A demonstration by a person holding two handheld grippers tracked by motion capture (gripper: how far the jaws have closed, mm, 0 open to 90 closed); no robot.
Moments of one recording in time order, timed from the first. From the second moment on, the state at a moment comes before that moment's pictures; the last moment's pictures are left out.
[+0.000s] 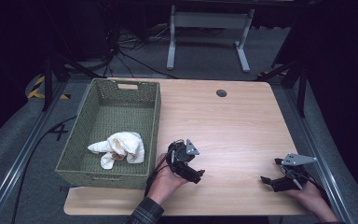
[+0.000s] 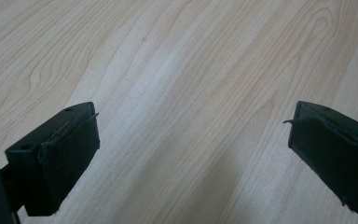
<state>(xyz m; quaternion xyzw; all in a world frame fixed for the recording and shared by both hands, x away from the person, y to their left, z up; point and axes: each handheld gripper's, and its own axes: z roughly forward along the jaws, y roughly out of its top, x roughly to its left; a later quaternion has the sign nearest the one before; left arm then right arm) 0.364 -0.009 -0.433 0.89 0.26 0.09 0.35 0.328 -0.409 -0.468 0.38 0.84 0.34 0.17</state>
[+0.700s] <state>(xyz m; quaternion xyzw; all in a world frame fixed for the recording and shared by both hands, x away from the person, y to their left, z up) 0.367 -0.007 -0.414 0.89 0.27 0.09 0.36 0.328 -0.409 -0.468 0.38 0.84 0.34 0.17</state>
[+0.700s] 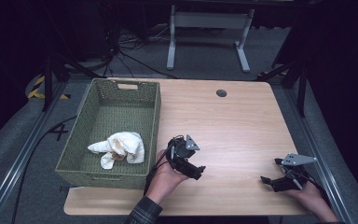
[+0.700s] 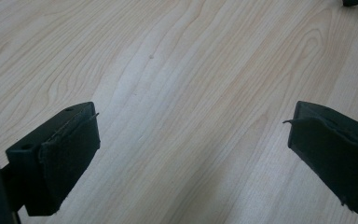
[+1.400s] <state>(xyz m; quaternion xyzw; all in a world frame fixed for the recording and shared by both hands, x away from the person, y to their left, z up) 0.374 -0.001 -0.385 0.88 0.25 0.08 0.39 0.328 -0.409 -0.469 0.38 0.84 0.34 0.17</state>
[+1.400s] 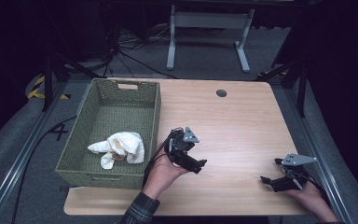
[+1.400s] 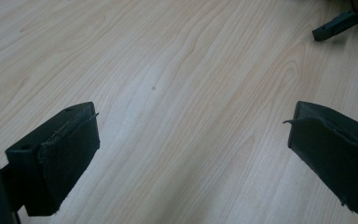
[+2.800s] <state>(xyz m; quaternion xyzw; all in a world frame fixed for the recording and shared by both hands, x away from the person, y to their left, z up) 0.394 0.052 -0.352 0.87 0.27 0.09 0.41 0.328 -0.409 -0.469 0.38 0.84 0.34 0.17</state>
